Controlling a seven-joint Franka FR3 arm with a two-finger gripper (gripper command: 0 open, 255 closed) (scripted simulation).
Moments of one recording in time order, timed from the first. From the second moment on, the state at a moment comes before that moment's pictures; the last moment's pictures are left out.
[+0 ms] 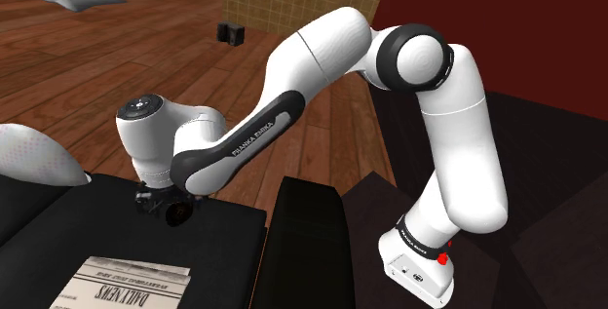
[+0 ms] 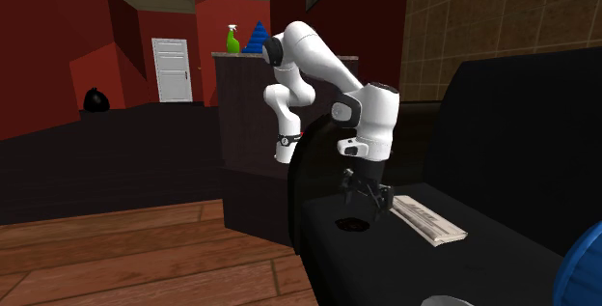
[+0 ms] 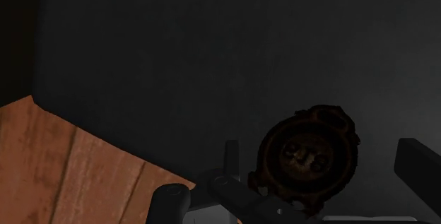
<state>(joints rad) 0.33 0.70 0.51 -1.73 -0.53 2.23 1.52</state>
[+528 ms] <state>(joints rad) 0.35 0.75 0.49 -1.71 -0.55 2.26 1.54</state>
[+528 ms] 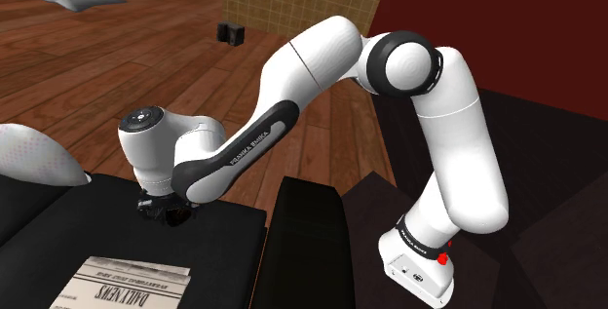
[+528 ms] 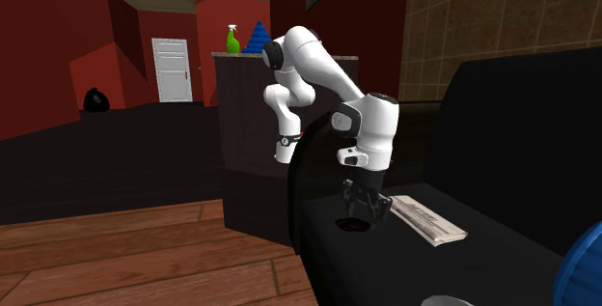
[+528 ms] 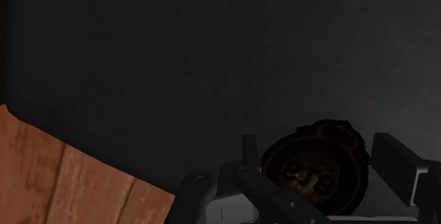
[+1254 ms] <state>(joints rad) 0.34 0.73 0.50 -1.72 -0.54 2.25 1.53</state>
